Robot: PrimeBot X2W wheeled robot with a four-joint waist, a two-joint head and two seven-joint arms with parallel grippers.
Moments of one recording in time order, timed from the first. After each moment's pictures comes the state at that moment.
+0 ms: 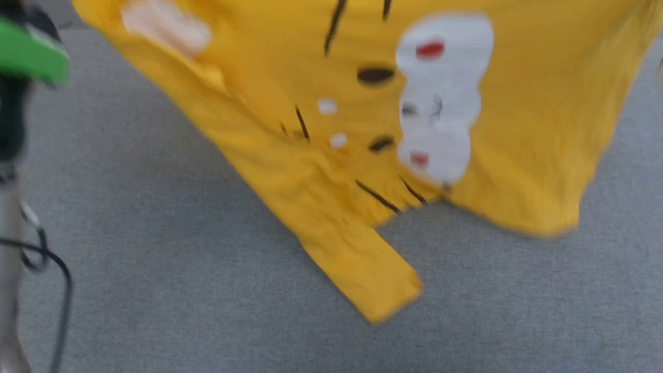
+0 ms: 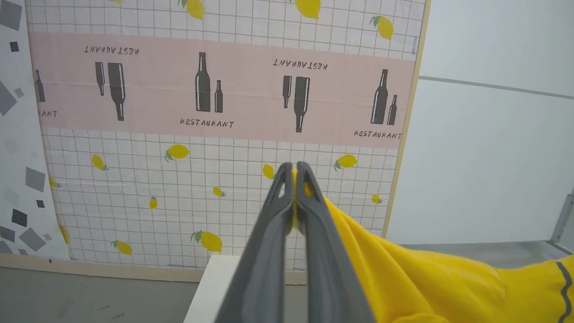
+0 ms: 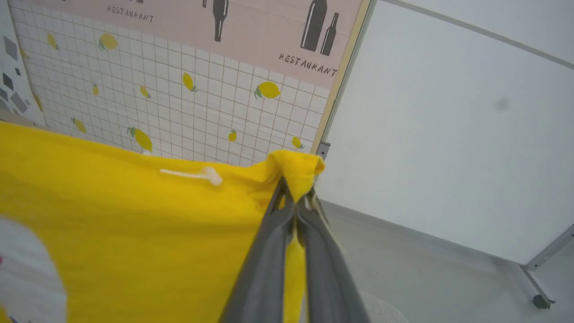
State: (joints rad) left arm -0.78 0.51 -0.10 -0.07 -0.66 0.03 0.14; right arm -0.75 -0.37 -0.04 -0.11 0.20 0.13 0.54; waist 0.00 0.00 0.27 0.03
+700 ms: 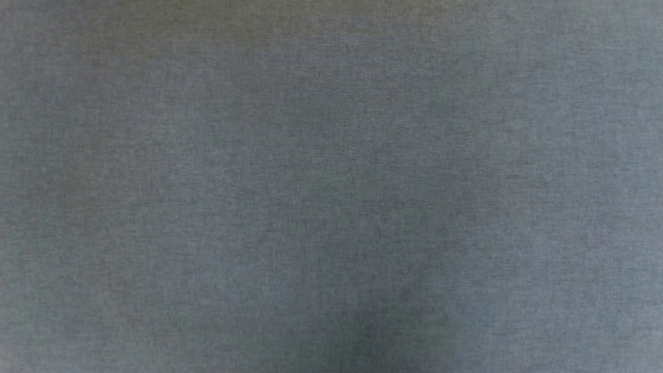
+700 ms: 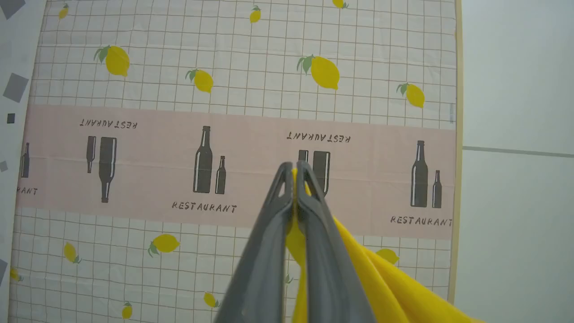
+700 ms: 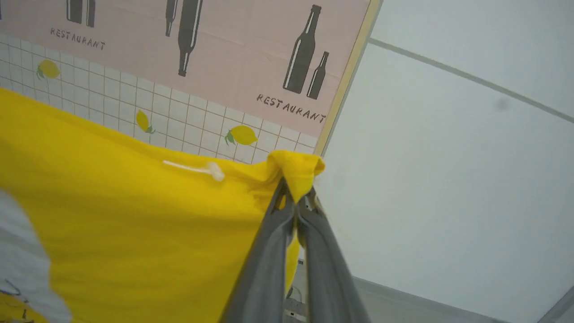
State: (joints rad) left arm -1.60 0.48 -0.12 0.36 -0.53 0.00 -0.10; right arm -1.46 -0.23 -0.01 0.33 -0.05 0.13 0.24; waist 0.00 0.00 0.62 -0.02
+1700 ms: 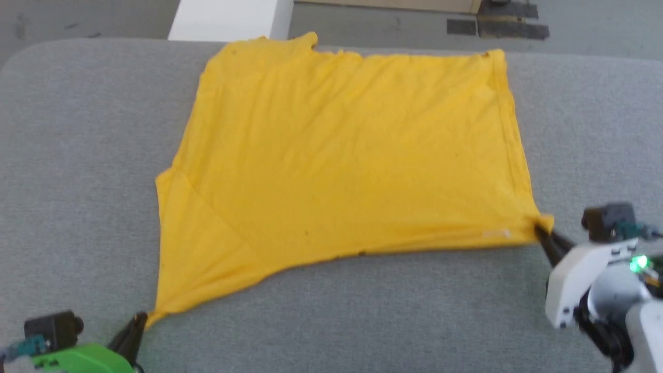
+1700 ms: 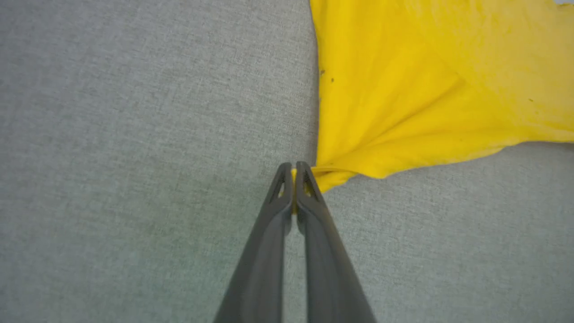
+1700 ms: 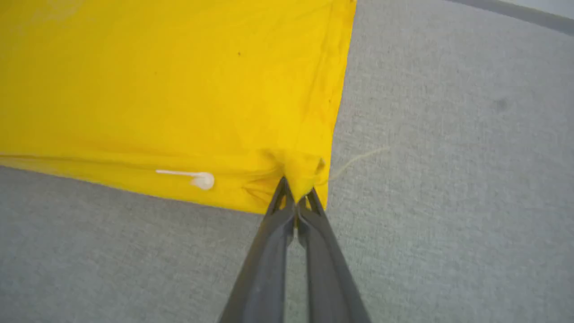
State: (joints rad) left arm 0.15 0.54 -0.18 0.02 -0.86 0.04 0.11; right arm -0.17 -0.29 0.04 0.13 0.27 0.13 0.37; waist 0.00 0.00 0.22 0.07
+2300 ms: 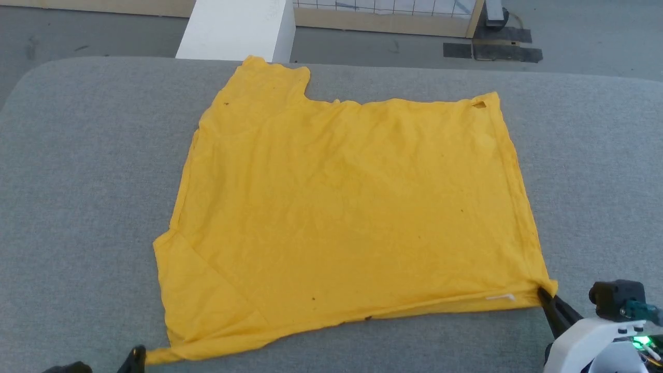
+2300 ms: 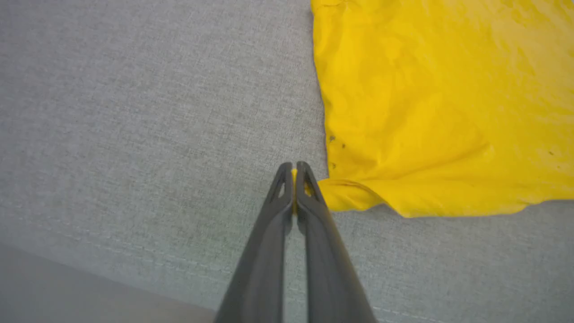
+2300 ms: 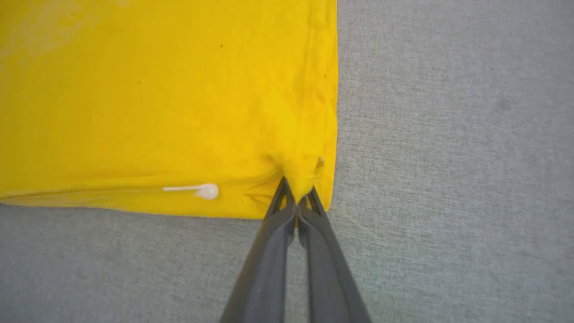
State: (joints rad) left arm 0.32 0.50 -0.20 -0.04 -0.76 0.13 -0.05; right arm 0.11 -0.18 -0.05 0.00 0.24 0.13 0.32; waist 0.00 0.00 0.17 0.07
